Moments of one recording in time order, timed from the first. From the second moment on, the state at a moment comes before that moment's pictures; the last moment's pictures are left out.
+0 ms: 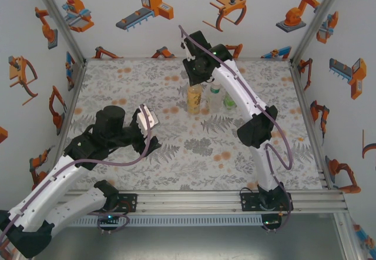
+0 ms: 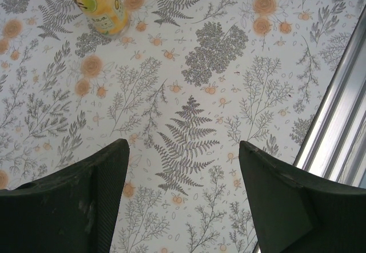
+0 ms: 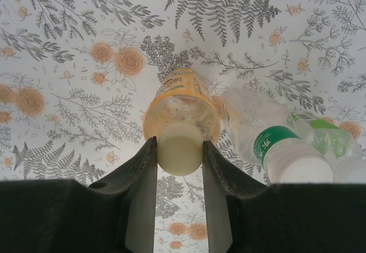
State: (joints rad) left arm -0.70 0.81 0.91 -0.65 0.31 0.35; right arm 0.62 2.23 2.52 -1.25 0.07 0.12
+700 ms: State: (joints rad) left arm -0.70 0.85 0.90 -0.61 0.23 0.36; right arm 0.62 2.10 2.50 -1.24 0.12 0.08
